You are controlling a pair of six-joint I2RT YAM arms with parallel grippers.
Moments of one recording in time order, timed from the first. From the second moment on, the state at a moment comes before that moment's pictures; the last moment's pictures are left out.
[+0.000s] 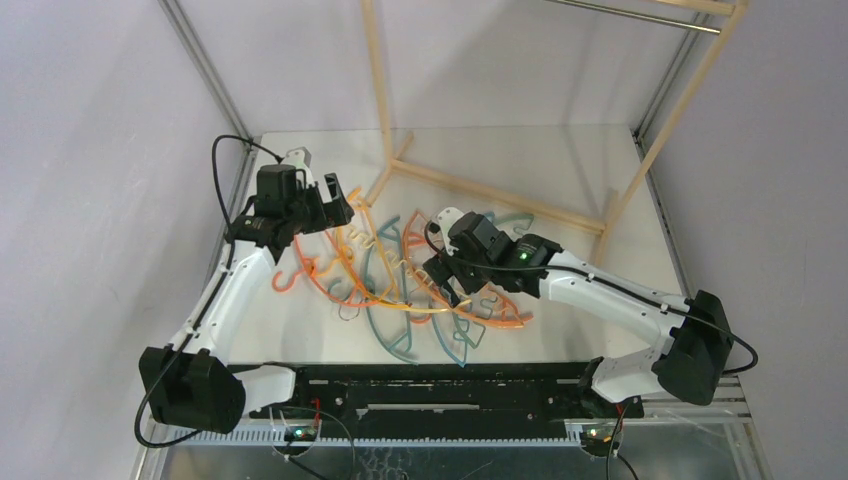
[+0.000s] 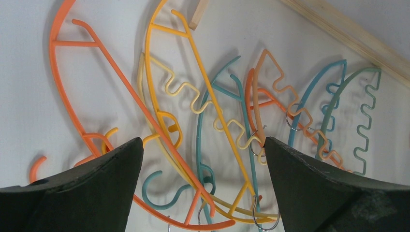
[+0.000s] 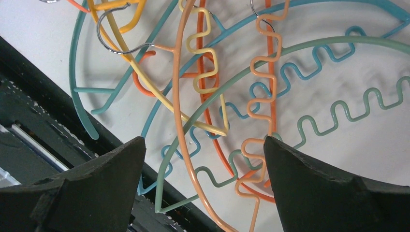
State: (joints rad) left arm -0.15 1.21 1.07 -0.52 0.08 -0.33; right arm 0.94 1.36 1.15 -0.69 0.10 0.15
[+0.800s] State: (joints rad) left arm -0.15 1.23 1.06 -0.49 0.09 -0.34; right arm 0.96 1.45 1.02 -0.64 0.00 0.06
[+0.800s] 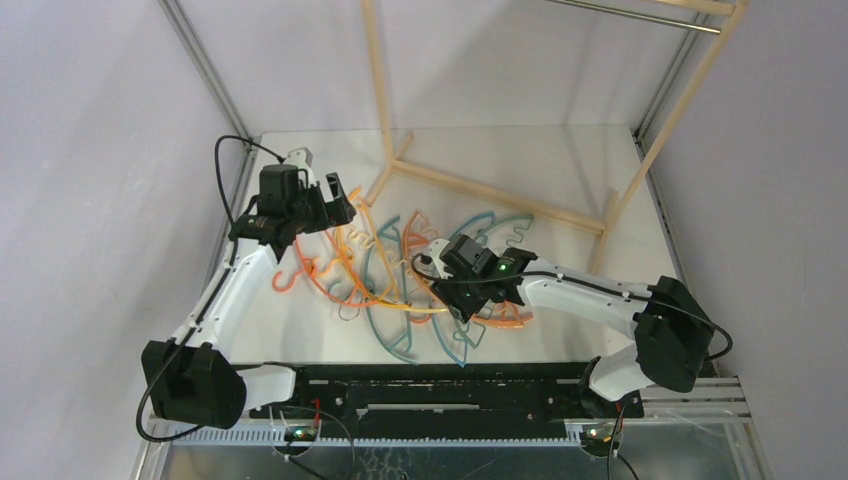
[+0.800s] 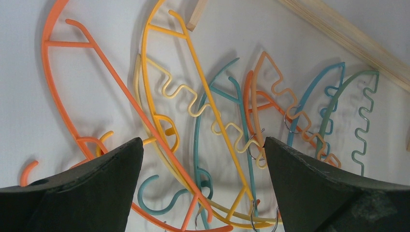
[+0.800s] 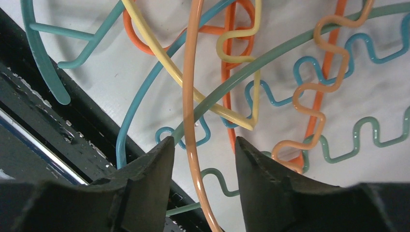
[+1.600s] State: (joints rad) left arm -0.15 1.22 1.00 -0.48 0.07 -0.34; right arm 0.94 1.50 1.07 -0.70 -0.06 0.05
